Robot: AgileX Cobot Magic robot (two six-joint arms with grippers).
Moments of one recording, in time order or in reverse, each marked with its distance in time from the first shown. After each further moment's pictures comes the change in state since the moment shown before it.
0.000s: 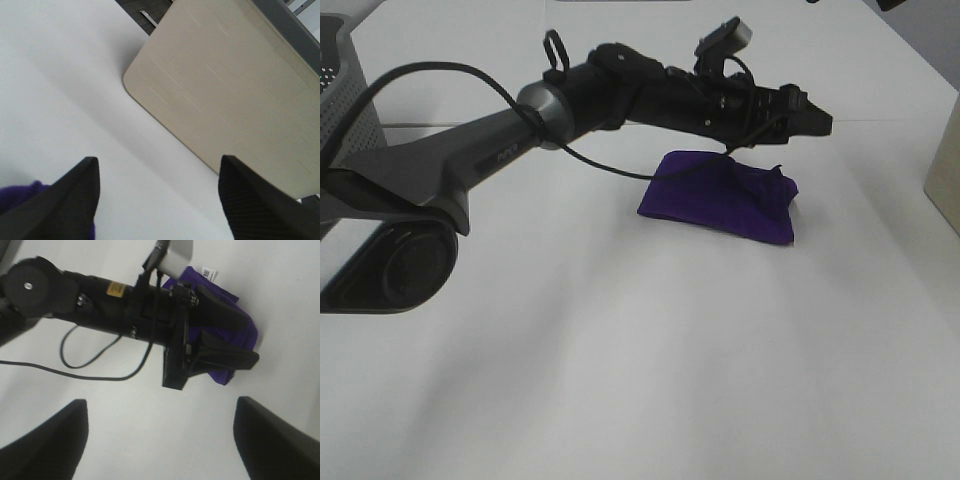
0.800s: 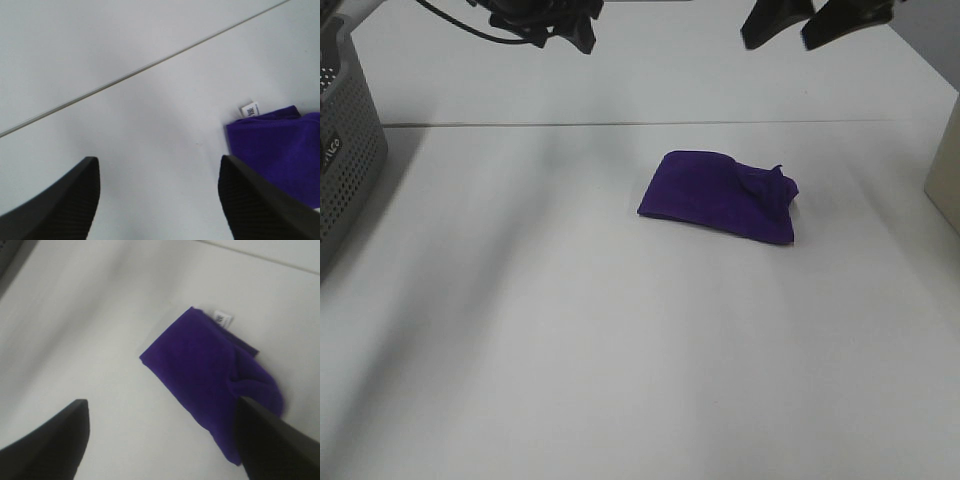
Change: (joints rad) left arm 0.256 -0.208 -0.212 0.992 0.462 -0.537; right arm 0.000 0.147 0.111 0.148 -0.311 -0.220
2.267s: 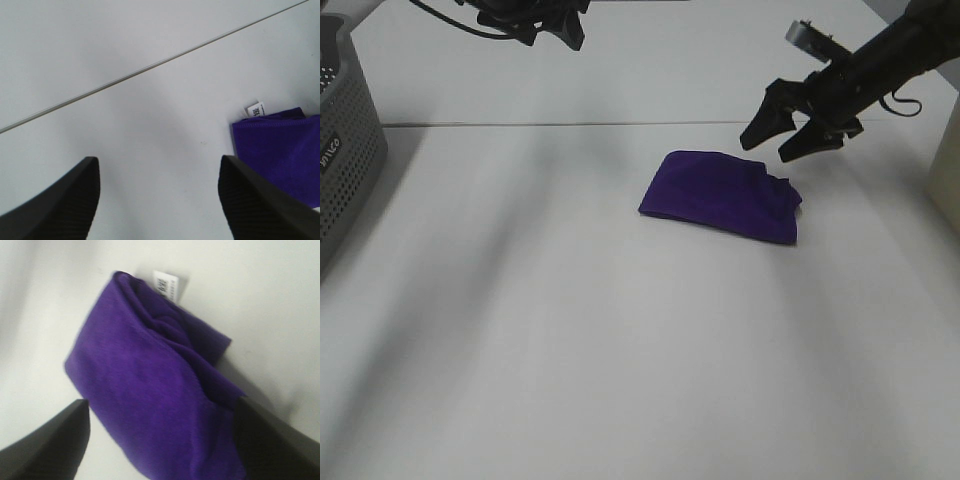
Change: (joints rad) left arm 0.022 -0.005 -0.001 -0.009 0.010 -0.015; right arm -0.189 0.568 -0.318 0.262 0.136 -0.189
